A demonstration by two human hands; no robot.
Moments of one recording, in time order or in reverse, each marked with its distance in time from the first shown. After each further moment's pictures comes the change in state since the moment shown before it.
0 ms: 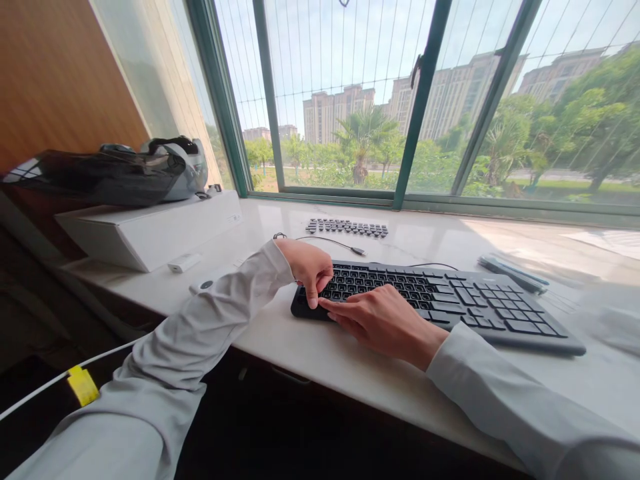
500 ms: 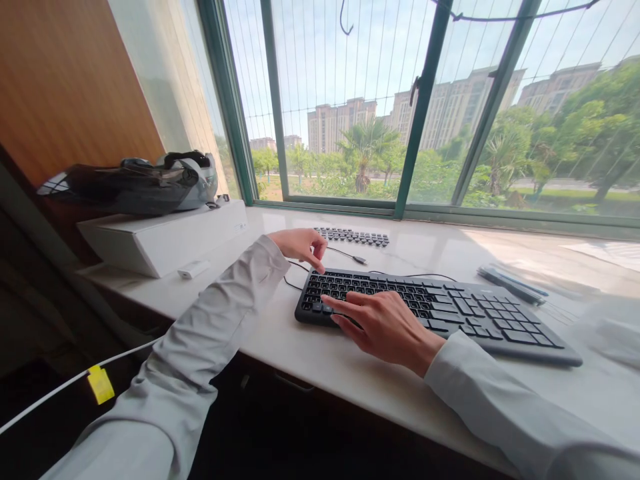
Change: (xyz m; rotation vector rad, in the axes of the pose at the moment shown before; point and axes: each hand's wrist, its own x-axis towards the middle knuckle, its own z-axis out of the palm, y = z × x) left_hand 0.000 -0.052 -0.021 -0.134 0.478 0.142; right_hand 0.000 -0.002 -0.001 -0.025 0.110 0.052
